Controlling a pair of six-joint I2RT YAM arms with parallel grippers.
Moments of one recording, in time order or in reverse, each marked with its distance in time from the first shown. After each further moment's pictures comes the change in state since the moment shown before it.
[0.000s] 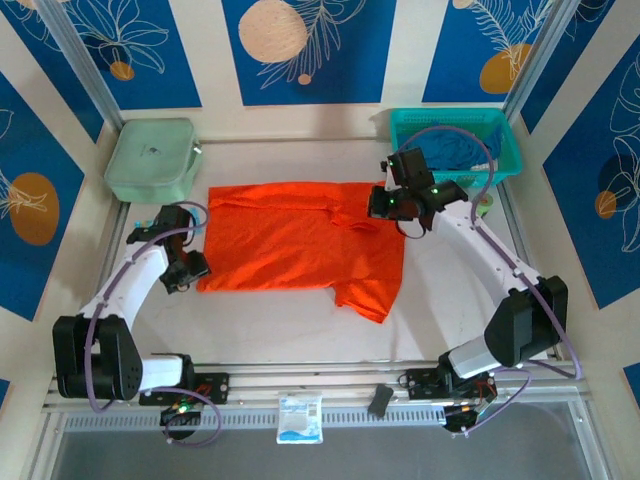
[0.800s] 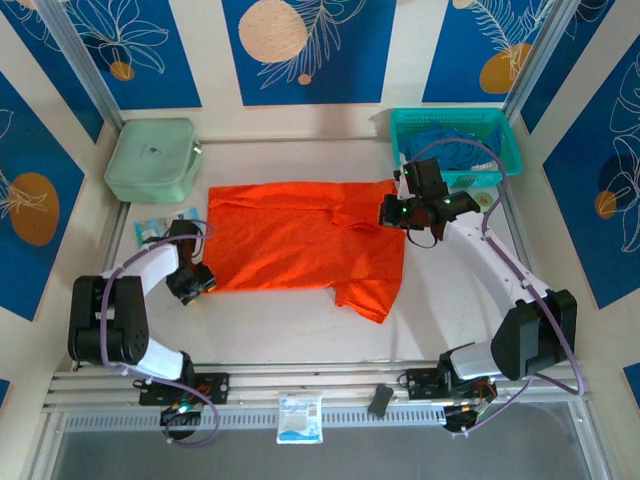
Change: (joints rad) left arm 0.021 0.202 -0.122 0.209 0.049 -0.103; right arm -0.066 -0.072 -0.102 0.028 -0.053 -0.011
